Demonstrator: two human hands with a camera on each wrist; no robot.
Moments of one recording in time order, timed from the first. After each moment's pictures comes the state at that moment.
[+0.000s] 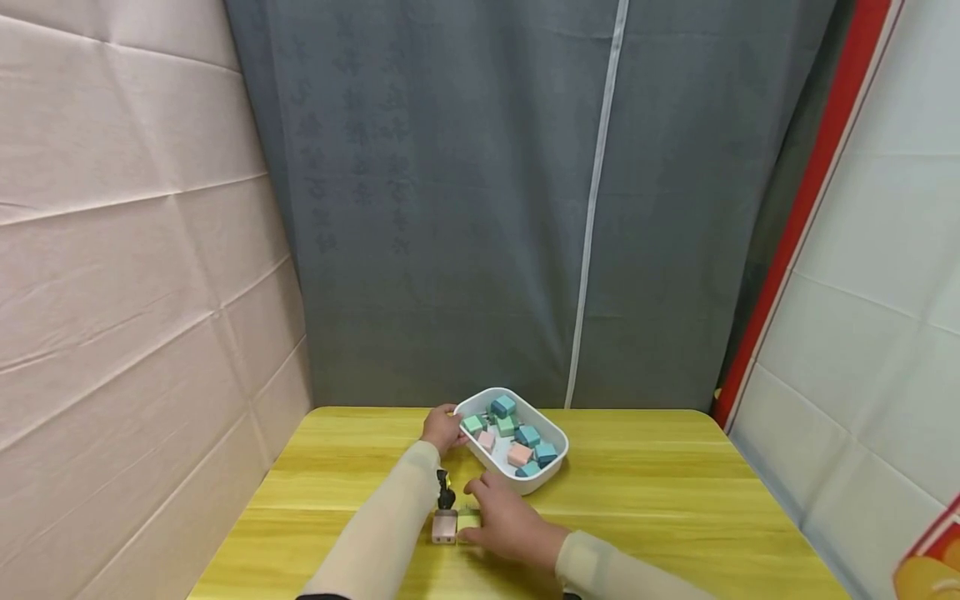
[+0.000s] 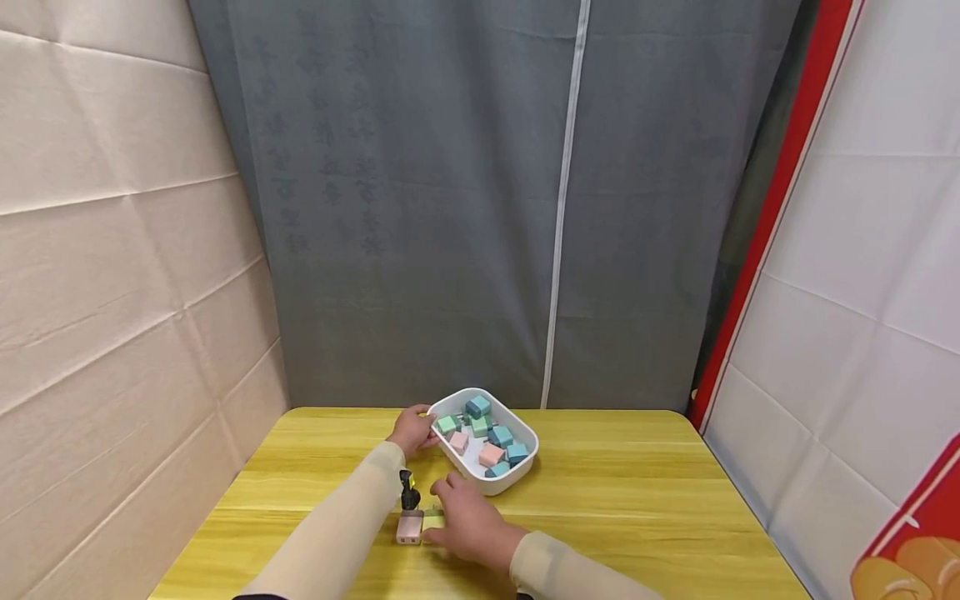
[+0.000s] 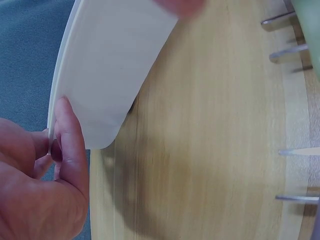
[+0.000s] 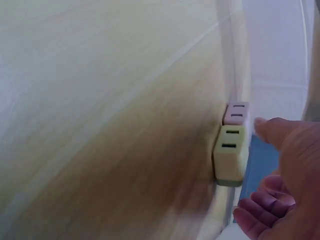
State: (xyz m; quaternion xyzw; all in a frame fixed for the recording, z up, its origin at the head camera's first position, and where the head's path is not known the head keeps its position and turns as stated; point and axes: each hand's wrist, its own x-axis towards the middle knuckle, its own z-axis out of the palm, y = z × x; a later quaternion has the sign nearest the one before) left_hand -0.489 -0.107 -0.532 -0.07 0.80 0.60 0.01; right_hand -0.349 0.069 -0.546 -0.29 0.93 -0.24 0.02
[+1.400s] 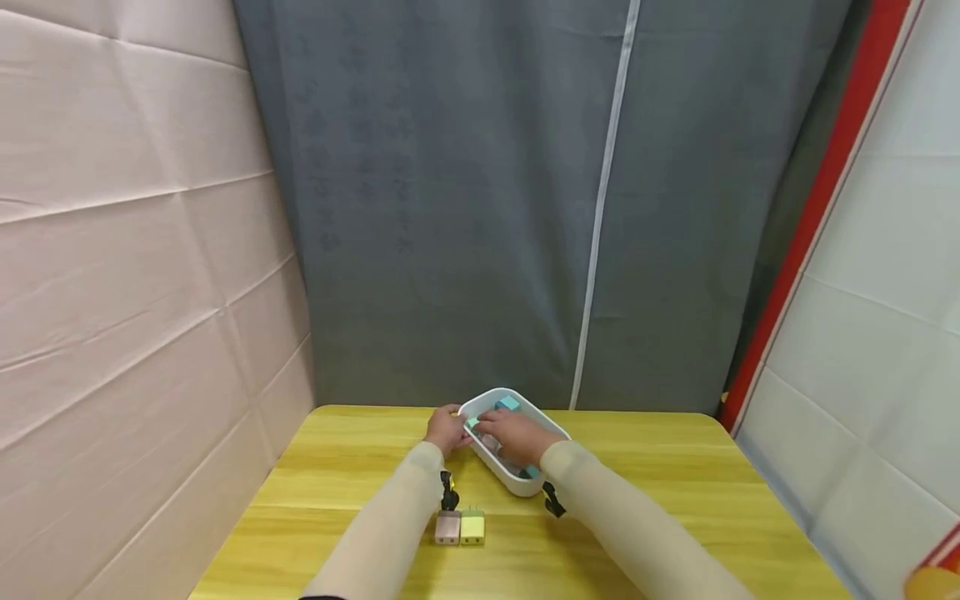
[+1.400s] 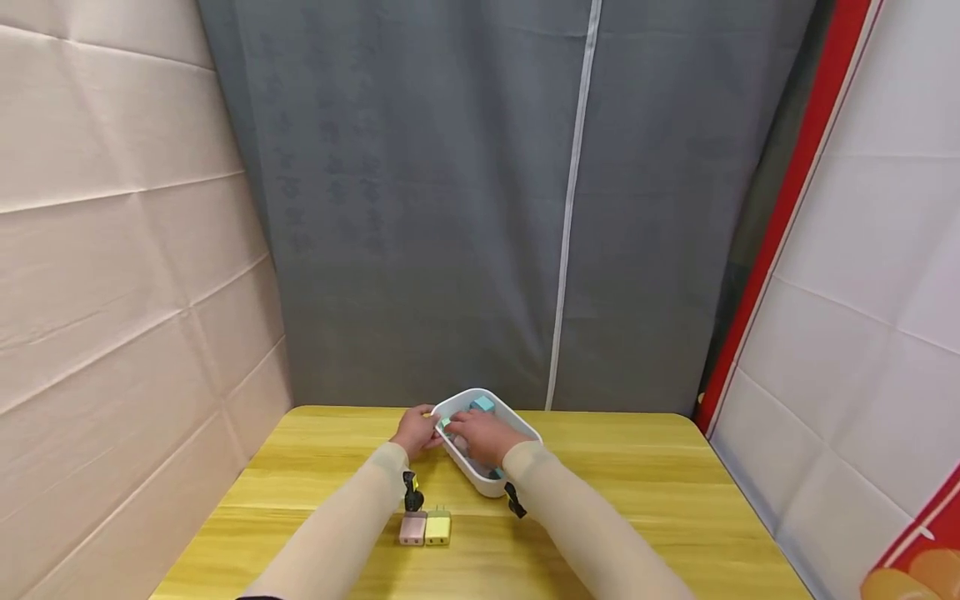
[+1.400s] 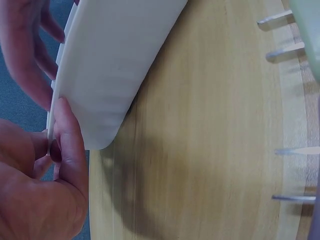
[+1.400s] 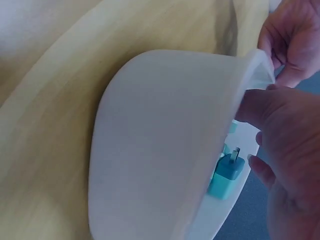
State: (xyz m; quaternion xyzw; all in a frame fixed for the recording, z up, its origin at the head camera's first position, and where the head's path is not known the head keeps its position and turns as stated) left_hand -0.493 -0.112 -0.540 -0.07 0.78 0.62 0.01; right_hand -0.476 0.085 -0.504 -0.40 0.91 -0.03 -0.03
